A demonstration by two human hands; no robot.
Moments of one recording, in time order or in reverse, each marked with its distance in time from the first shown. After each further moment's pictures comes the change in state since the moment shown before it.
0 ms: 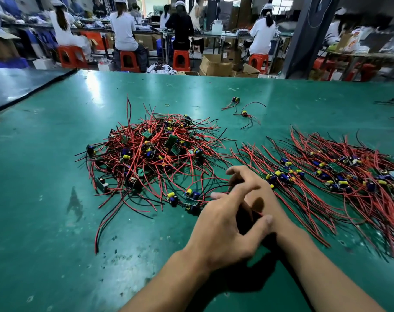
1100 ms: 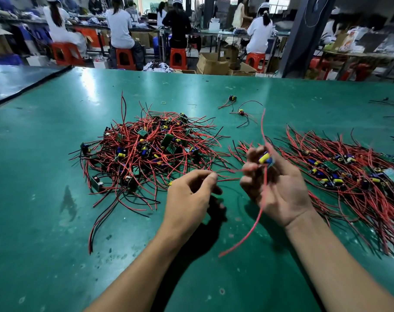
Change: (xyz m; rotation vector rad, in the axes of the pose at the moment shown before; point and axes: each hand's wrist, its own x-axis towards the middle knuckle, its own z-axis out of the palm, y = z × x) left_hand 0.021 -0.030 -0.023 -0.455 0.210 -0.606; right_hand 0.016 -0.019 -0.028 1.499 -0.017 0.387
